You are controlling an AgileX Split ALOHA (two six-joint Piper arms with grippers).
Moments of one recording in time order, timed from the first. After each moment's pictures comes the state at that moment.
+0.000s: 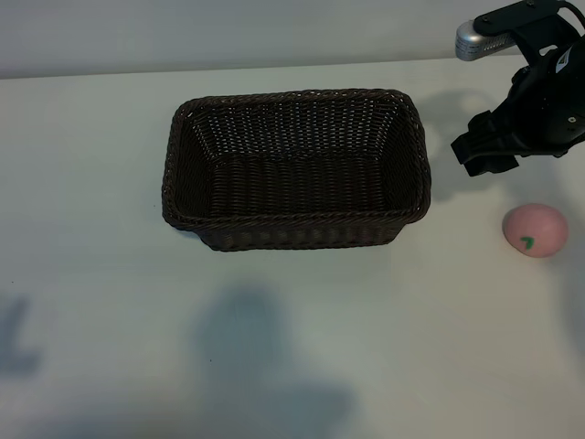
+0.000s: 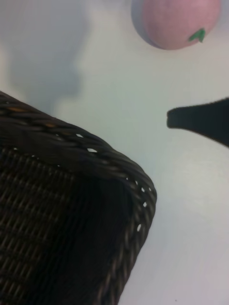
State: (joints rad) left arm -0.17 0.33 -0.85 0.01 1.09 0.06; right arm 0.16 1.58 -1.19 0.13 0.87 -0.16
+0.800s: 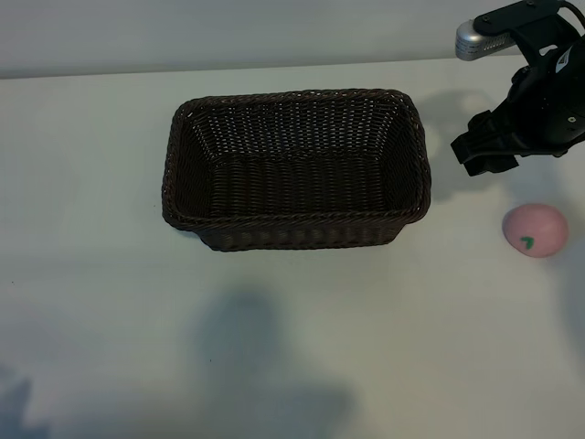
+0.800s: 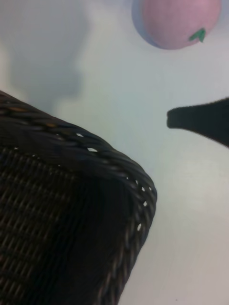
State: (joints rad) left arm -0.17 0.05 -0.54 0.02 1.17 -0.08; right arm 0.16 1.58 -1.19 0.13 0.87 -0.16
